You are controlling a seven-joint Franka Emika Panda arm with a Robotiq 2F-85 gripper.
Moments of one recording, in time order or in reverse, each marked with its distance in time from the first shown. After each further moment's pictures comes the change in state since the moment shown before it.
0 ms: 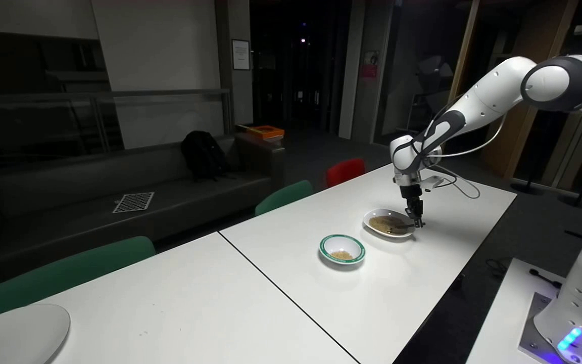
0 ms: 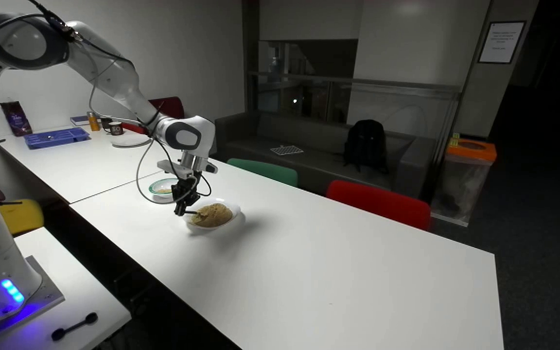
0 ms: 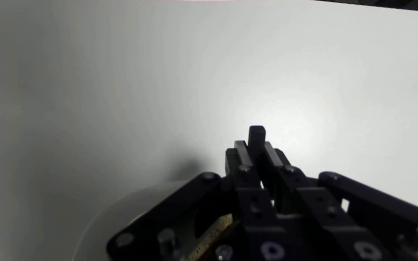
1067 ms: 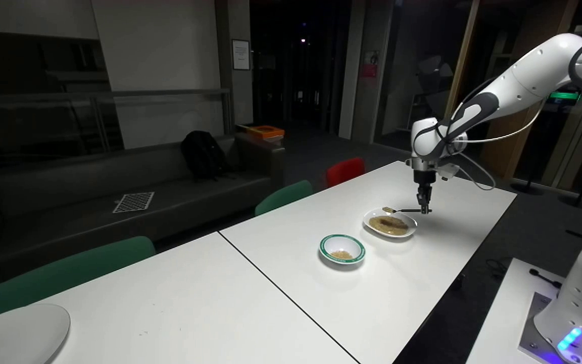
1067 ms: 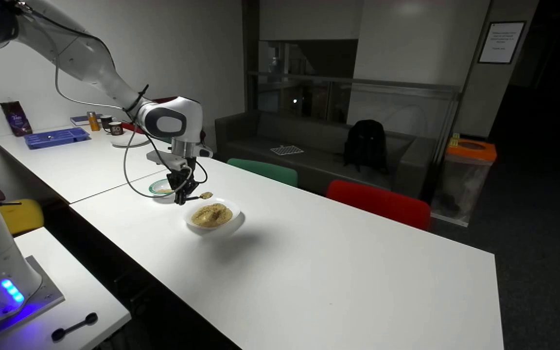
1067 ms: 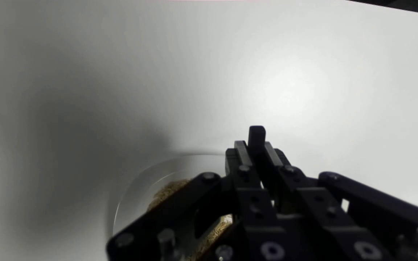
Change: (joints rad) arm -0.041 -0.241 -0.015 -0.187 0.005 0.150 -0.118
